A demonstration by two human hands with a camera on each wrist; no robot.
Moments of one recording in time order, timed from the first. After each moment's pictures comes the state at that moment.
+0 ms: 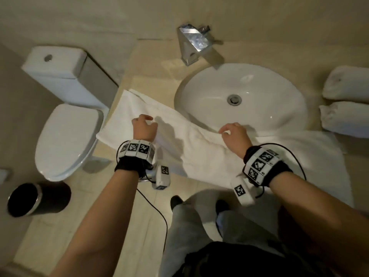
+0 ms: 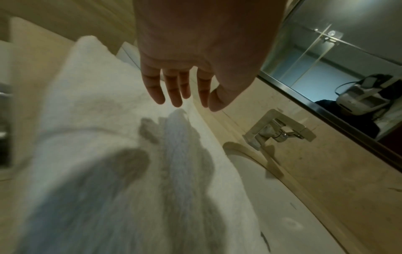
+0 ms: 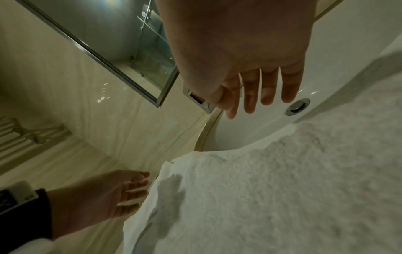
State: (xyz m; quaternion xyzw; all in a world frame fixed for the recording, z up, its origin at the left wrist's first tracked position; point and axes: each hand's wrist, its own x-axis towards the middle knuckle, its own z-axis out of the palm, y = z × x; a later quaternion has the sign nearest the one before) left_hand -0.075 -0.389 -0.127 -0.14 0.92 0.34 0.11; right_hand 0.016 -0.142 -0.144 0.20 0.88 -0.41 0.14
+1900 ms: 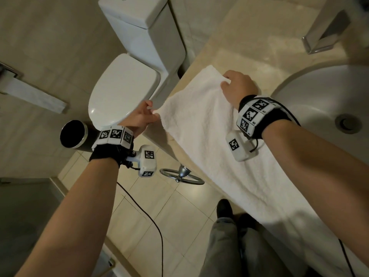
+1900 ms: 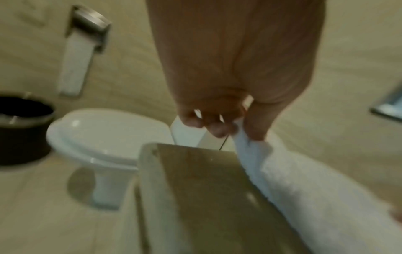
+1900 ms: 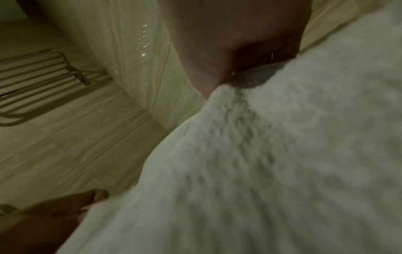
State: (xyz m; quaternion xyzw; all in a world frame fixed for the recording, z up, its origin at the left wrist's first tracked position) left_hand -0.110 -0.585 -0.138 -0.24 0.74 0.61 0.16; right_hand -0.208 -0.334 -0.158 -0.01 0.94 -0.31 0.15
